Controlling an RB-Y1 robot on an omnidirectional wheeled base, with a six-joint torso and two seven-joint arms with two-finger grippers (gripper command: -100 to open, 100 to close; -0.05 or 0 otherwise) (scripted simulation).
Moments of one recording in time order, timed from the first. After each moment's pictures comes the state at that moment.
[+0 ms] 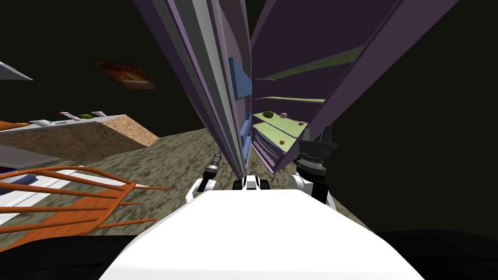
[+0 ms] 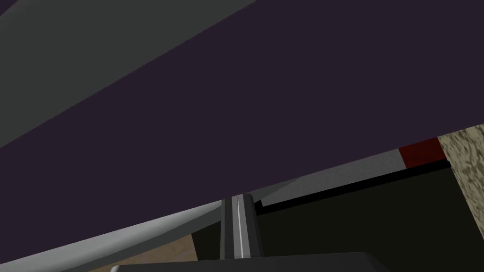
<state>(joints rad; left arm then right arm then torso) 0.37 0.31 -0.03 -1.70 -0.15 -0.50 -0.02 0.51 -0.02 -0.05 -2.36 -0.05 -0.62 -0.10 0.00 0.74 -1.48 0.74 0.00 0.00</state>
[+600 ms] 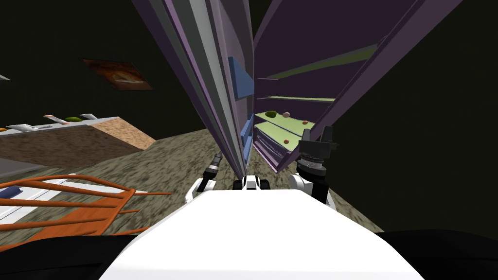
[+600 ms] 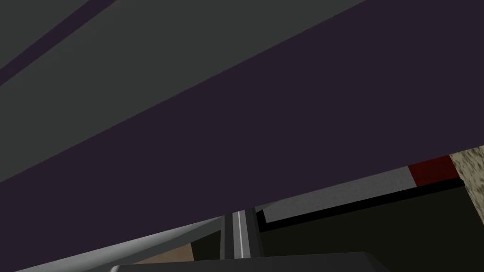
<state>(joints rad) 0.37 0.34 -0.06 -1.71 -0.15 -0.52 0.00 0.51 -0.02 -0.05 -2.36 -0.05 -0.62 -0.10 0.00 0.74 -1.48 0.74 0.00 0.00</state>
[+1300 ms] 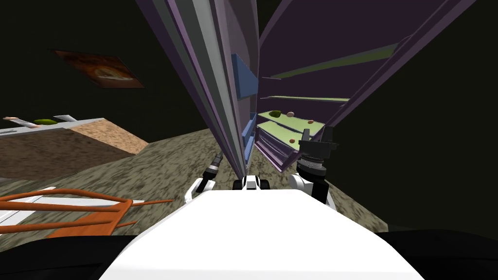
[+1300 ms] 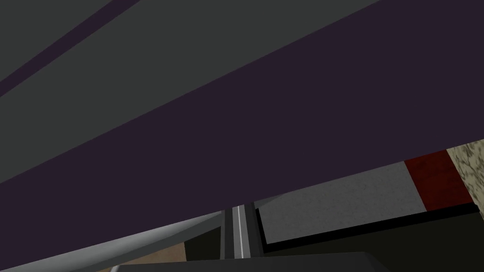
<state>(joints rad) 0.36 0.38 -0.08 -1.70 -0.15 -0.54 0.03 0.51 -0.02 -0.05 -2.36 -0.05 -0.62 -0.10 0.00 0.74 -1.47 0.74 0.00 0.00</state>
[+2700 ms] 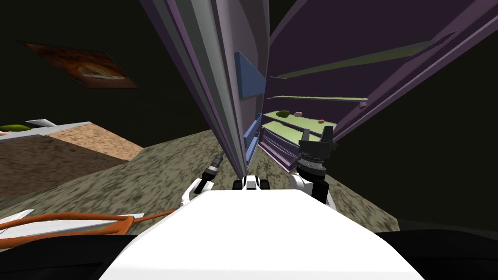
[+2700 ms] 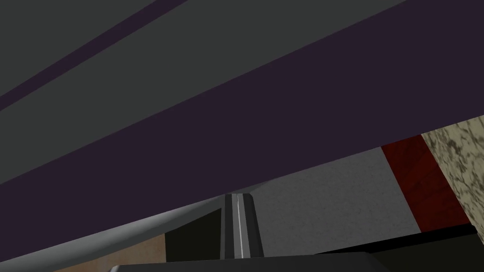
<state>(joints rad) 0.38 0.44 -0.11 -1.71 -0.14 -0.54 0.08 0.51 -0.02 -0.05 -2.36 -0.05 -0.62 -0.10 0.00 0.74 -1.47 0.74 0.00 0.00</state>
